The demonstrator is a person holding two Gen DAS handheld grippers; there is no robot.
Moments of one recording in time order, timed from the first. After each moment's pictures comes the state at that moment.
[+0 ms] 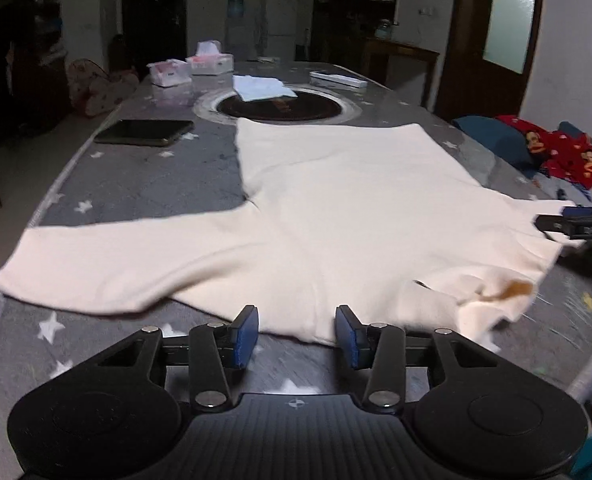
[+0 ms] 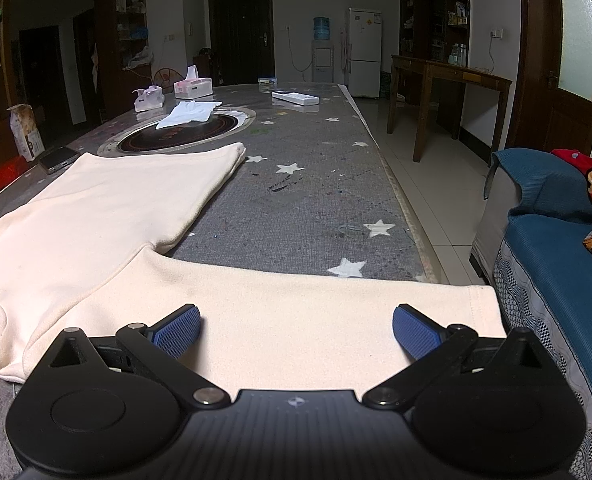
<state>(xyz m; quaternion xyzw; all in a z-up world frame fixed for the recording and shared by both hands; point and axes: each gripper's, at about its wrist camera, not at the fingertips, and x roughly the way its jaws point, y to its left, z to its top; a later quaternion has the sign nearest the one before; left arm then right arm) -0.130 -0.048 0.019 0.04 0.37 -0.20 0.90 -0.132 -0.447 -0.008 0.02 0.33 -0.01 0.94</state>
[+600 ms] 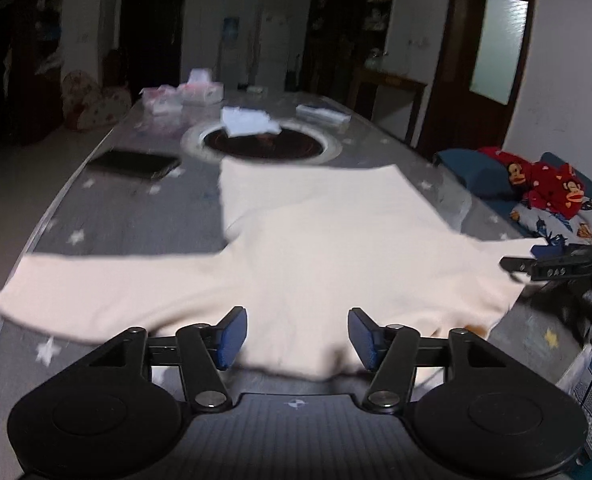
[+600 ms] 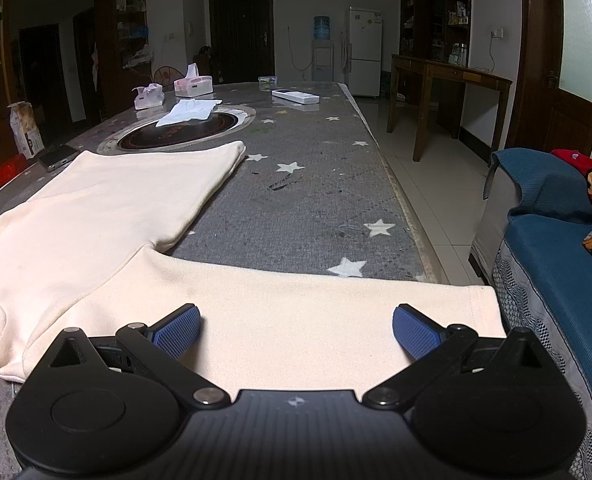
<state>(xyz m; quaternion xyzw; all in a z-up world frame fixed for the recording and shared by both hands) -0.133 -0.059 0.050 0.02 0.32 -0.22 0.92 -0.133 -0.445 -0.009 0.02 0.33 -0.01 0.94</state>
